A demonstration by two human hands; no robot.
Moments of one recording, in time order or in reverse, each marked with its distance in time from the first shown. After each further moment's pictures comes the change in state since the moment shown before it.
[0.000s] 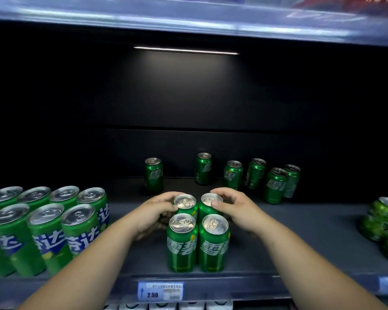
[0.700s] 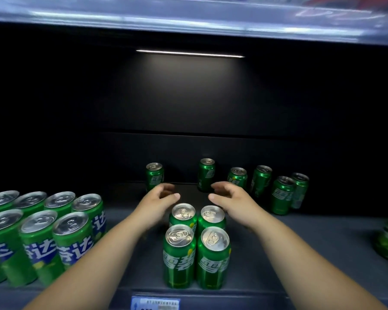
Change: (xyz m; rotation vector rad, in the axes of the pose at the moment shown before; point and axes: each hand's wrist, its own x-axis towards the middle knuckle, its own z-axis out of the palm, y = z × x) left_hand 0.040 0.003 -0.010 0.159 0.448 0.108; right_hand 0.040 -0.014 -0.008 -0.165 0.074 0.006
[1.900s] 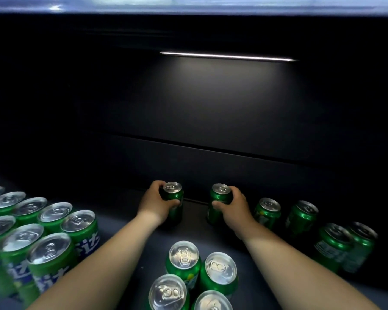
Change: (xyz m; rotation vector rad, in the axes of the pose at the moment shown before) left_hand 0.093 -0.020 -0.017 0.298 0.509 -0.062; right_hand 0.150 0.045 0.038 -0.084 0.161 -0.019
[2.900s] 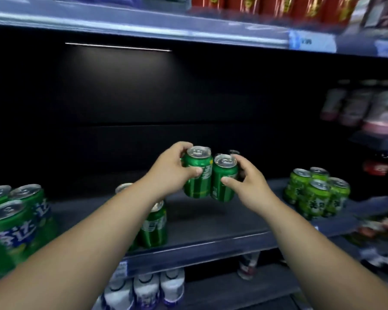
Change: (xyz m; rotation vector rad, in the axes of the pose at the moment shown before) left_hand -0.238 0.165 0.001 -0.239 -0.643 0.476; right_hand -0.267 -0.034 -0.214 -0.041 0.251 -0.134
